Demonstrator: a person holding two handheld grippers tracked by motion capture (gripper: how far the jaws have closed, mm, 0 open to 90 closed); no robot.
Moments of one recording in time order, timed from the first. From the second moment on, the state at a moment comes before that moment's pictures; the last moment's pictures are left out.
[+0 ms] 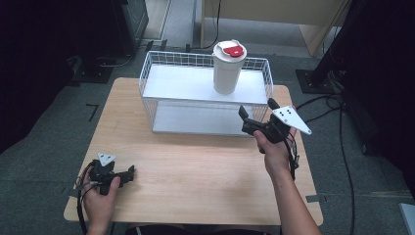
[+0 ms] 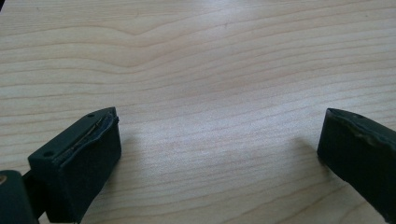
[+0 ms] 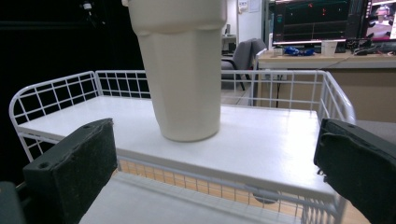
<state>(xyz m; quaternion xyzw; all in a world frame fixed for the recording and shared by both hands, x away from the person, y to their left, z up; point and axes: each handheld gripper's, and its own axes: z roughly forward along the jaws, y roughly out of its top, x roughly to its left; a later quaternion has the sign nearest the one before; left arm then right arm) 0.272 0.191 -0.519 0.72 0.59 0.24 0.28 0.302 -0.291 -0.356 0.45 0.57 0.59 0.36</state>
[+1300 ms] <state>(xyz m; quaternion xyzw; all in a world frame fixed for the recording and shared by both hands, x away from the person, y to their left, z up) 0.272 0.191 -0.519 0.72 0.59 0.24 0.28 0.205 -0.393 -0.477 0.57 0.56 0.47 0.37</state>
